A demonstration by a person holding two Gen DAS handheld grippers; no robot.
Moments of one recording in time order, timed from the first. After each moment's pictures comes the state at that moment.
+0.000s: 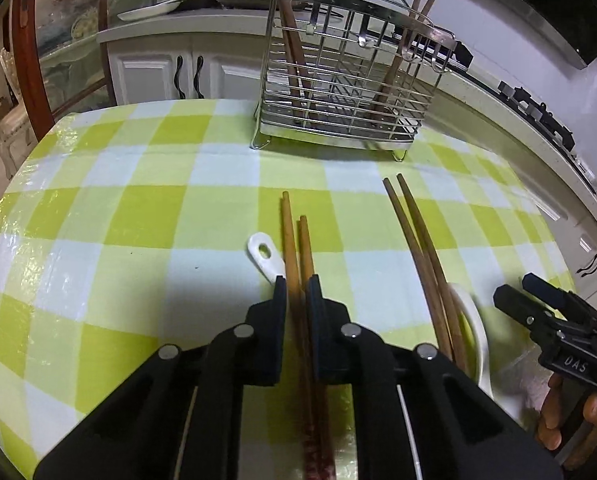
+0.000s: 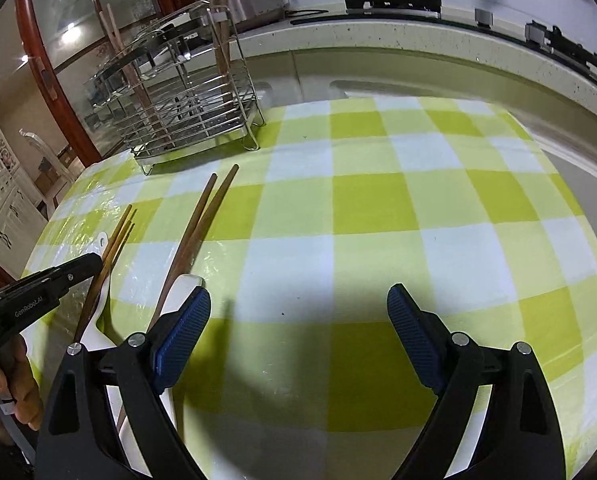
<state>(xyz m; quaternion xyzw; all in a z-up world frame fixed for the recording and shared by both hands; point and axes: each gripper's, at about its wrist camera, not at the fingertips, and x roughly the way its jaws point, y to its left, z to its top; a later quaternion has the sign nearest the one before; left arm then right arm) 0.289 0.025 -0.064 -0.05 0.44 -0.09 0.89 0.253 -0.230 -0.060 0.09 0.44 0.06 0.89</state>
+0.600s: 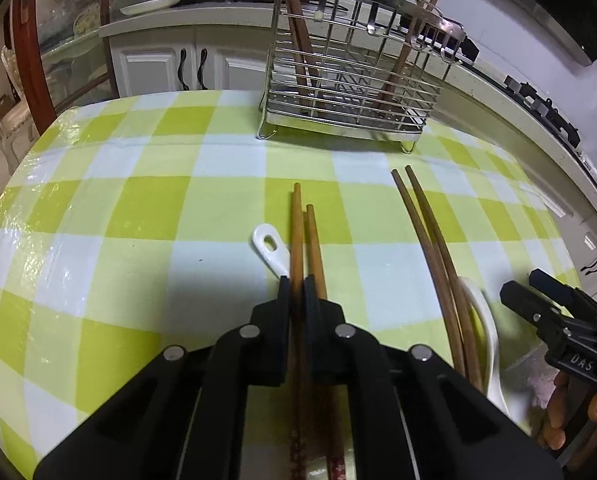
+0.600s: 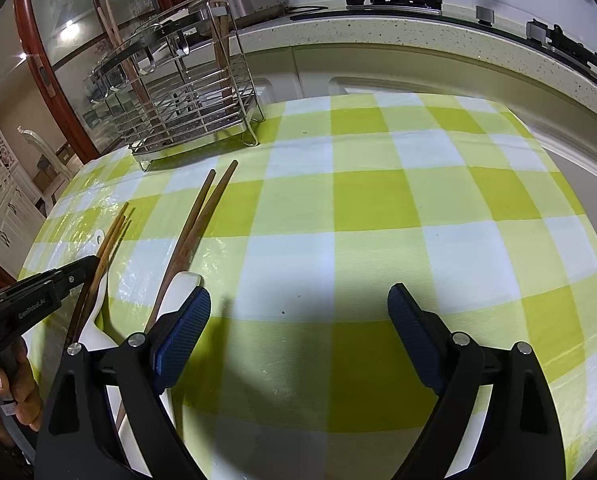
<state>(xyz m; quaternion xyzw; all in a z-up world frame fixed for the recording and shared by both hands) 0.291 0.028 -0.069 -0.05 0.45 -0.08 0.89 0.253 -0.227 -0.060 0.08 0.44 0.06 0.89</state>
